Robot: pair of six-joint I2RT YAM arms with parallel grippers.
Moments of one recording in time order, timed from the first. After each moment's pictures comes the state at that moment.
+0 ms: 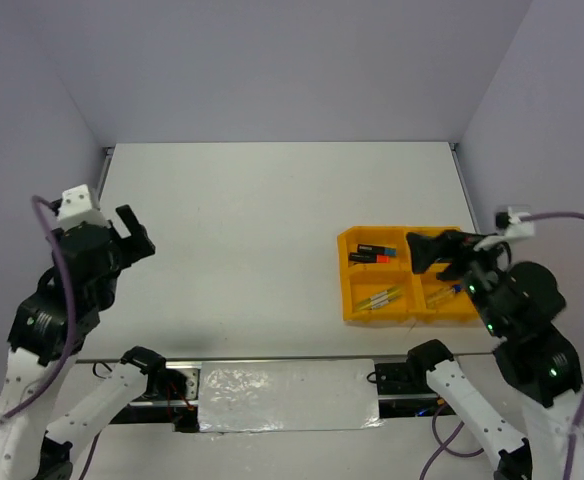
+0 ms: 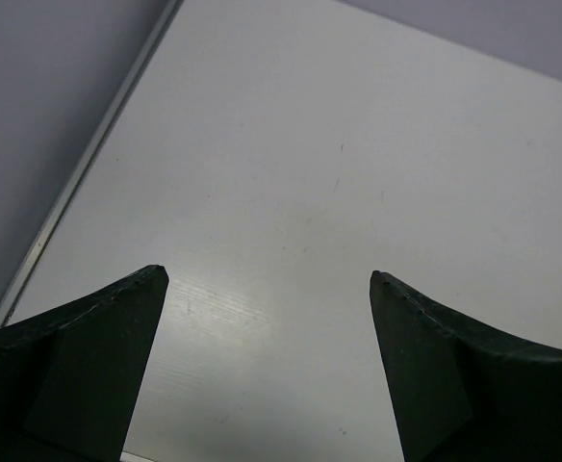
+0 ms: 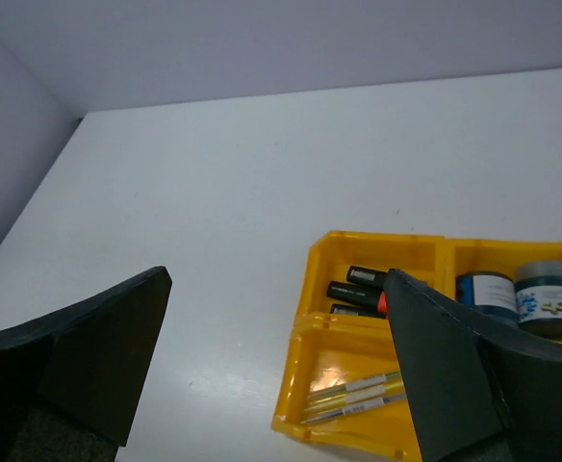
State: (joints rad) left arm -0.35 0.71 1.17 -0.91 -0.60 -0.41; right arm 0.35 0.54 1.13 -0.71 0.11 0.30
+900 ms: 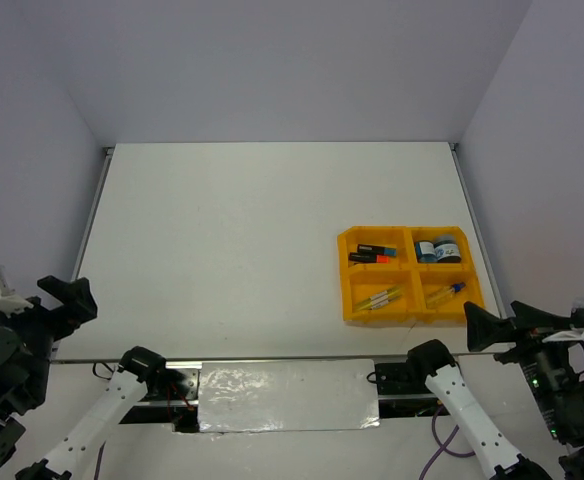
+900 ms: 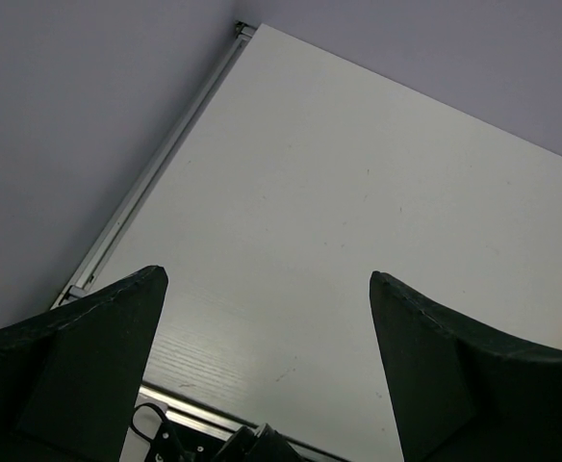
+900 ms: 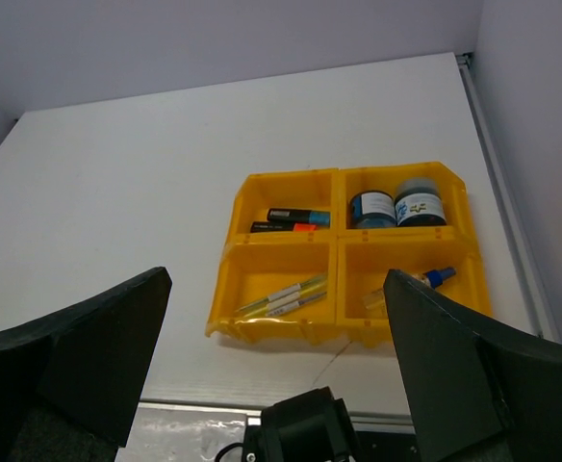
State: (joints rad) left arm -0.37 0.35 1.39 -1.28 -0.67 -0.40; right arm 0.36 0.24 1.45 -1.28 0.28 0.23
